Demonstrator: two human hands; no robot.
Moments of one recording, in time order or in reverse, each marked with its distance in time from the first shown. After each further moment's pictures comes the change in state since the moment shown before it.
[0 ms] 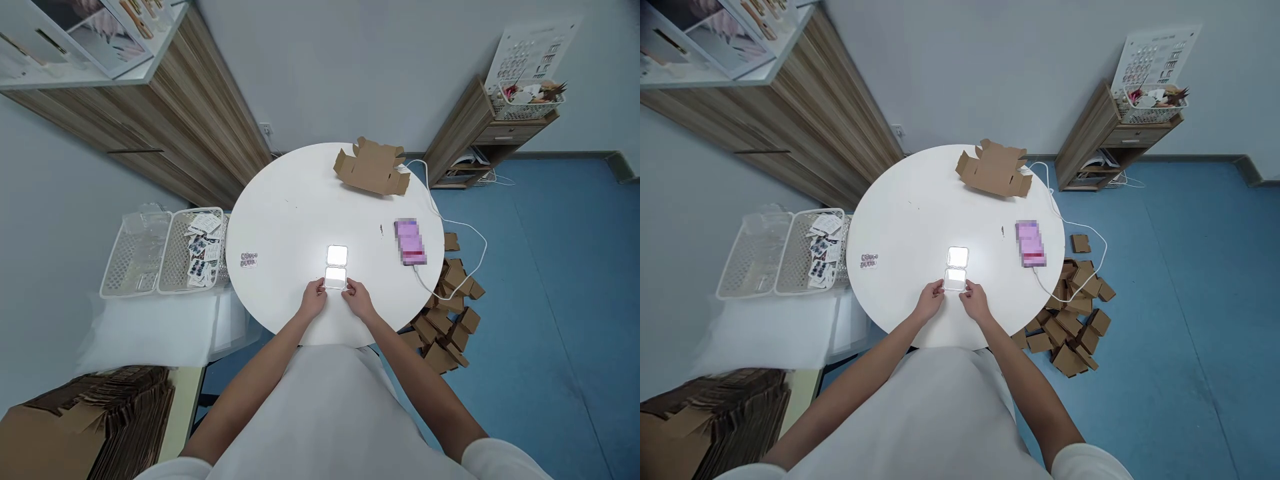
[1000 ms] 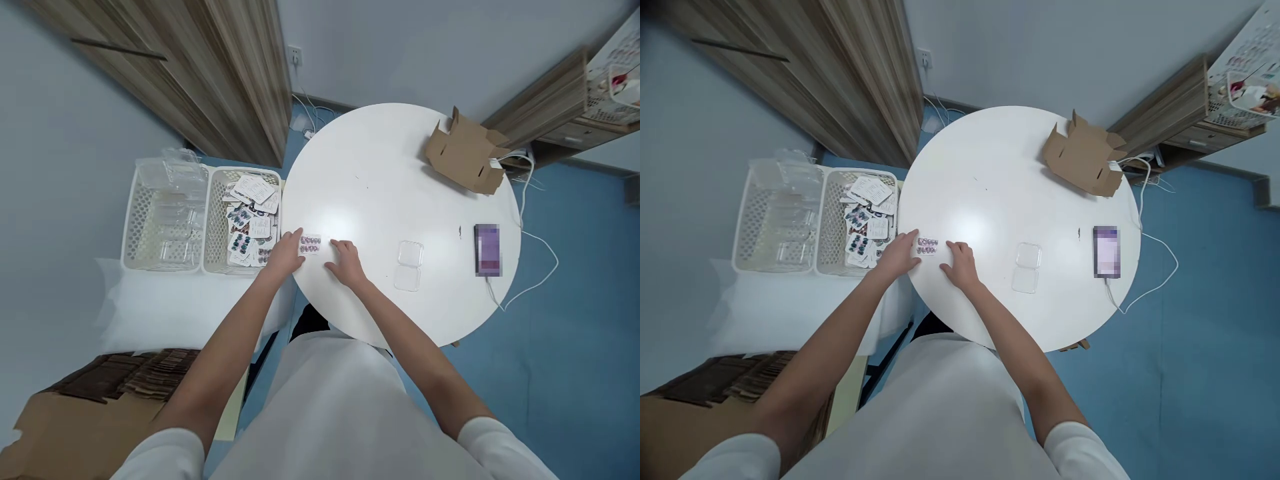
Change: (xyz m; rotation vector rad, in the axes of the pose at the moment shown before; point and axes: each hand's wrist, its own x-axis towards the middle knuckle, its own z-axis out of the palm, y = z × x) left_hand 0.099 0.002 -0.265 0.947 -0.084 0.196; right_hand 0.085 -0.104 0.207 -0.584 -0.103 -0.263
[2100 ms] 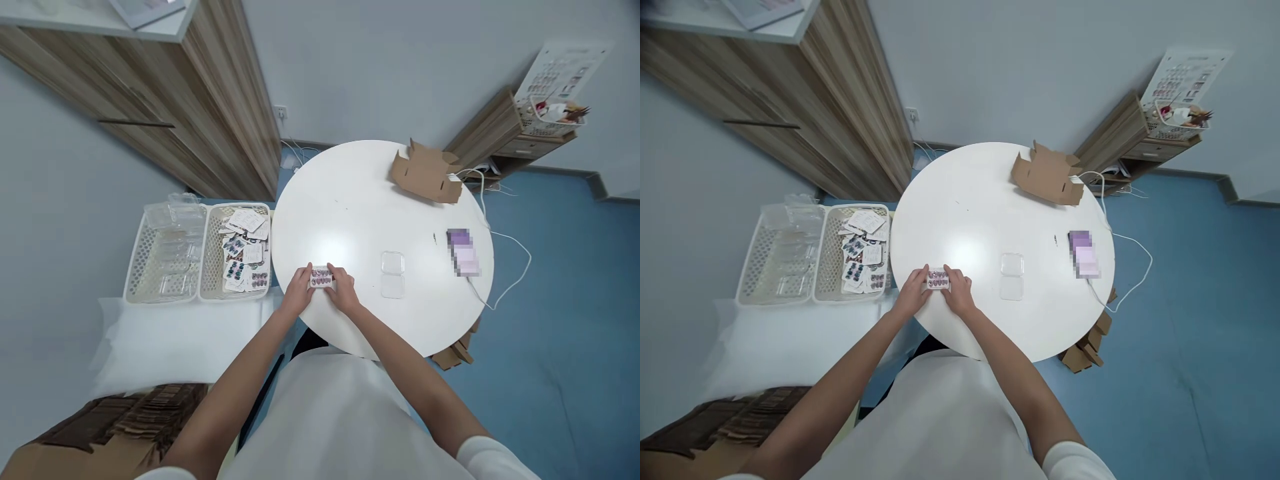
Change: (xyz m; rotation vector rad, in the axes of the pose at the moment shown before) left_hand -0.033 0.032 0.056 -0.299 0.145 0.268; right_hand -0.037 0.015 0.002 0.019 0.111 -0.078
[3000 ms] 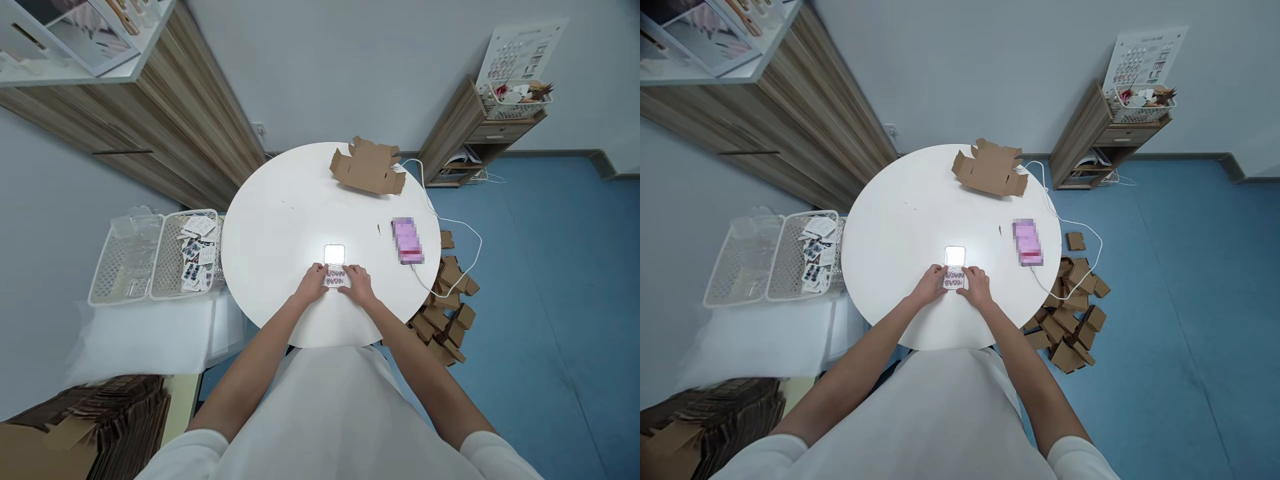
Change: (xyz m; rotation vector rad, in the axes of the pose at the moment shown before) left_hand 0.054 0.142 0.134 0.152 -0.209 0.073; right_hand -0.067 0.171 -0.129 -0.130 0.006 0.103
